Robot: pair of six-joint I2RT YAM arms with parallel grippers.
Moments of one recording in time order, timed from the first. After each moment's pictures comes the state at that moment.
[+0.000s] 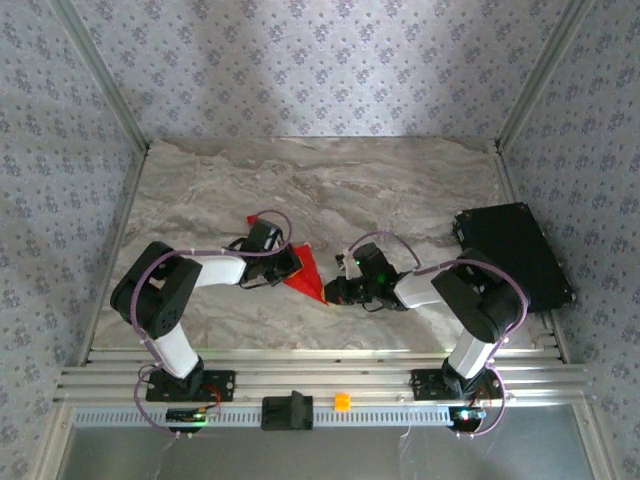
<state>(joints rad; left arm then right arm) -0.55 1.71 0.74 0.07 0.32 -1.03 0.70 1.70 0.55 0.39 -0.55 0.68</state>
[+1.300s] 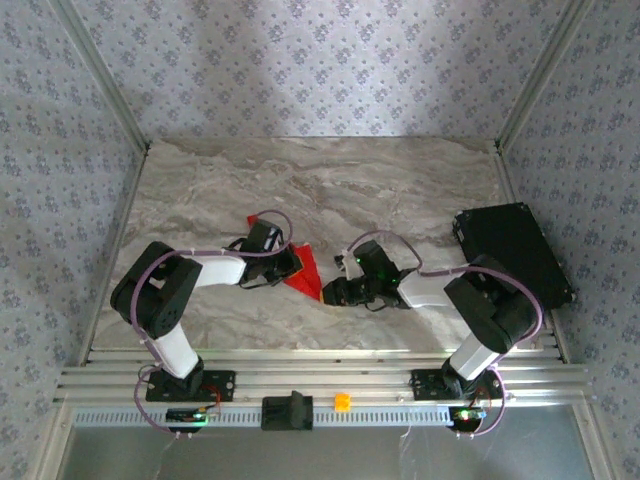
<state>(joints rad) -0.55 1.71 0.74 0.07 0.32 -1.00 0.70 1.61 0.58 0.23 -0.59 0.65</state>
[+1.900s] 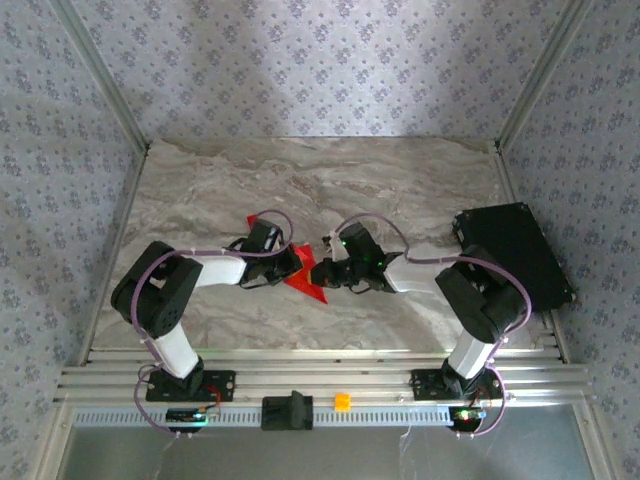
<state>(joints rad) -0.56 1.72 0.74 0.07 0.32 -0.99 0.73 1.72 0.79 0.17 -0.55 0.71</state>
